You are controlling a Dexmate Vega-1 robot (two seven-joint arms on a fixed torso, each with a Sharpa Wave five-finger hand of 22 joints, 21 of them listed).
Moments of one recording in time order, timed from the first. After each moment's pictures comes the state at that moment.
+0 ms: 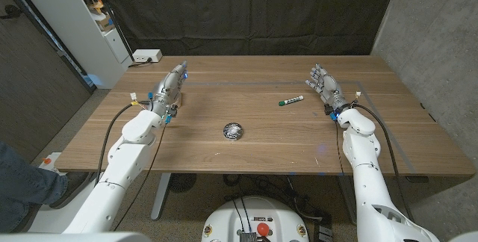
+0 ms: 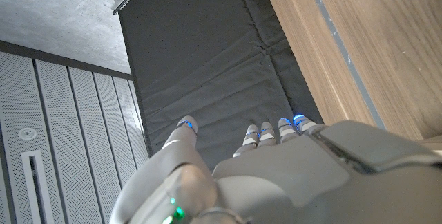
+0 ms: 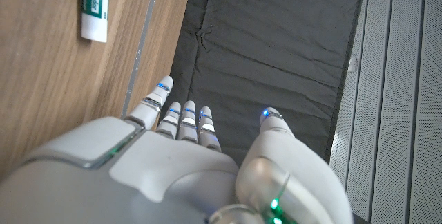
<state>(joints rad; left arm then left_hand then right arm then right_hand) 1.11 0.39 -0.02 -1.66 -0.34 -0.11 -0.13 0.25 0.09 0.39 -0.06 0.17 -0.11 0.12 0.19 0.17 -0.15 0.10 0.21 0.19 -0.17 0.10 0.18 0.18 -0.18 0.05 0.20 0.18 -0.88 0.05 0.30 -1.36 0.03 0.11 0.48 0.33 0.05 0.27 -0.03 0.21 0.12 0.08 0.19 0.18 0.10 0.11 0.21 0.19 0.03 0.04 0.20 0.21 0.27 0.00 0.19 0.17</state>
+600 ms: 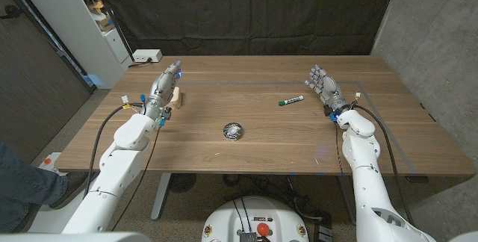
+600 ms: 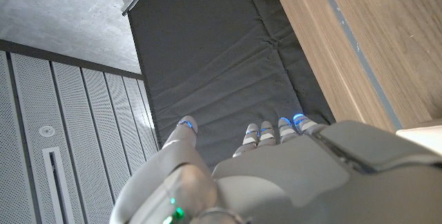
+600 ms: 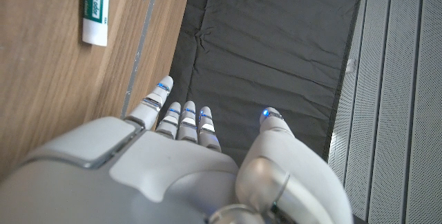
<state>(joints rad) 1.17 0.39 -0.06 -1.72 -0.31 -0.17 -0.11 0.26 0.09 0.39 -0.07 0.17 -0.07 0.11 0.20 0.17 -0.12 0.08 0.21 0.19 -0.16 0.10 0.19 0.18 -0.17 0.05 0.20 0.18 -0.90 0.06 0.30 -1.38 0.03 0.11 0.48 0.33 0.05 0.27 -0.03 0.21 0.12 0.08 0.19 0.18 0.10 0.11 0.20 0.19 0.03 0.04 0.20 0.21 0.27 0.00 0.19 0.17</state>
